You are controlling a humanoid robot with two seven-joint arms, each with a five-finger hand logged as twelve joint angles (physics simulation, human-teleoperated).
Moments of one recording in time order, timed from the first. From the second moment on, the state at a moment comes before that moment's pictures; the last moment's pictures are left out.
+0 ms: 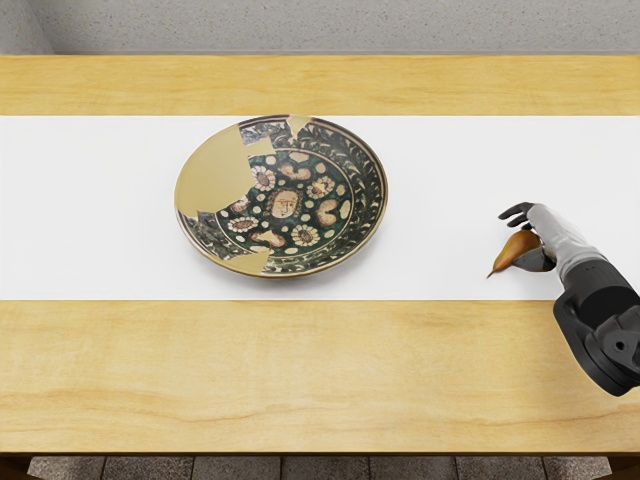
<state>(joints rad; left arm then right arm) -0.01 0.00 -0.21 -0.36 -0.13 0.05 0.07 0.65 -0.75 0.32 1.60 -1.30 -0.55 -0.61</state>
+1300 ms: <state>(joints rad) -0.01 0.00 -0.21 -0.36 -0.13 0.06 0.07 0.66 -0.73 0.32 1.58 -1.28 -0.53 -0.61</state>
